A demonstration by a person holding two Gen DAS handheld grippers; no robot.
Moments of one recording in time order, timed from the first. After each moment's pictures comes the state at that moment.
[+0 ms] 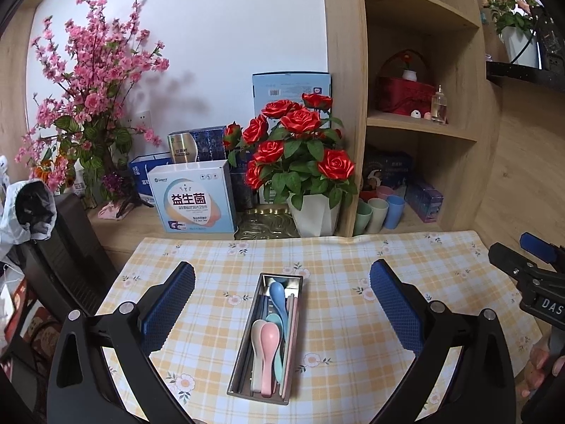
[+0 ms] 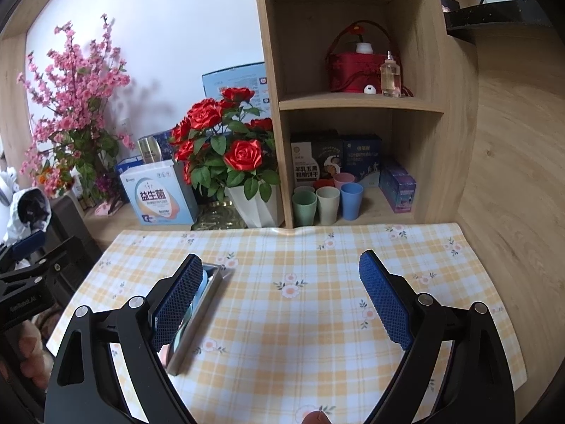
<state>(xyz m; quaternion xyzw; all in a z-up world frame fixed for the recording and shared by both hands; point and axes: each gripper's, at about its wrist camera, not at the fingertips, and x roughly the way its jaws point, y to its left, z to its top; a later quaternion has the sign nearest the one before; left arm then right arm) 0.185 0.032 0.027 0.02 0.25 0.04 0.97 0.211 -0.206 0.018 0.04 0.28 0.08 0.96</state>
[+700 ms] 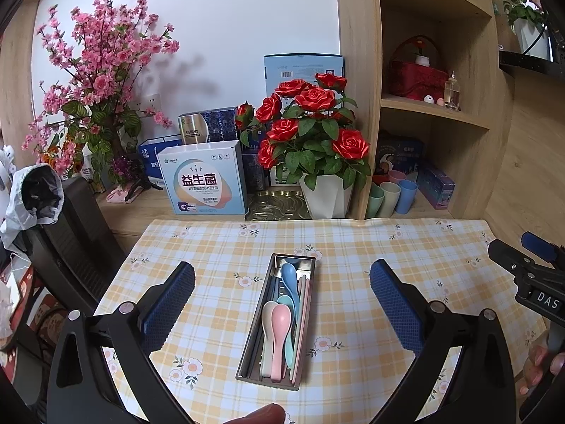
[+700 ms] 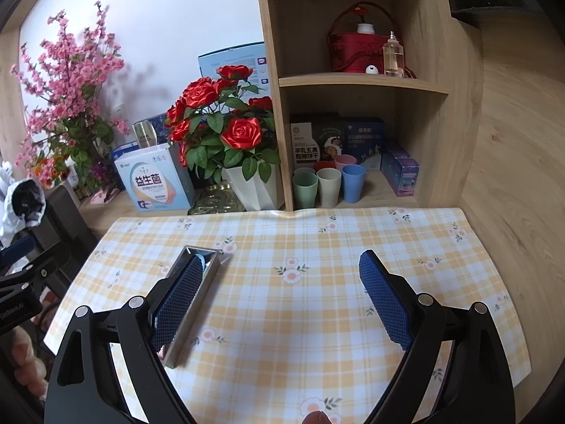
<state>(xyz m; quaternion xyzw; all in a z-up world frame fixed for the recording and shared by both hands) 0.184 0.045 0.012 0.01 0.28 0.06 0.96 0.224 -0.199 -0.001 0.04 0.30 0.08 0.95</state>
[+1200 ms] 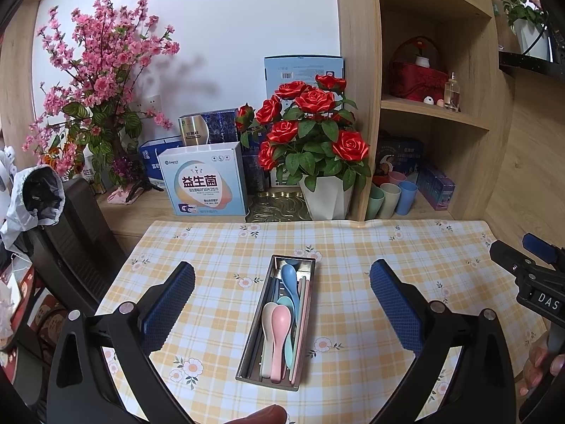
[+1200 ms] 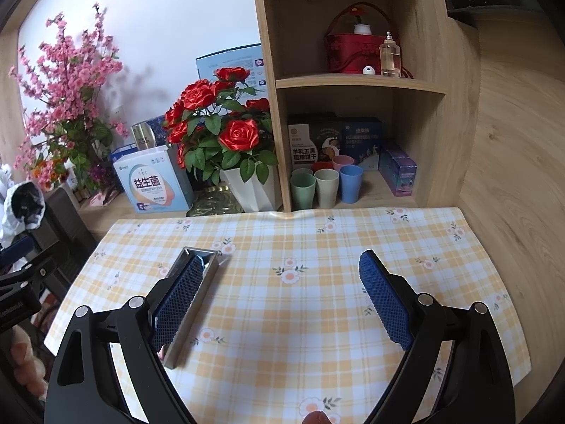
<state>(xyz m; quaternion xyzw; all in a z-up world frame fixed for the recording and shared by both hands) 0.184 0.045 0.013 0.01 0.28 0.06 0.96 0.223 -0.202 0.000 0.05 0.30 0.07 0.95</state>
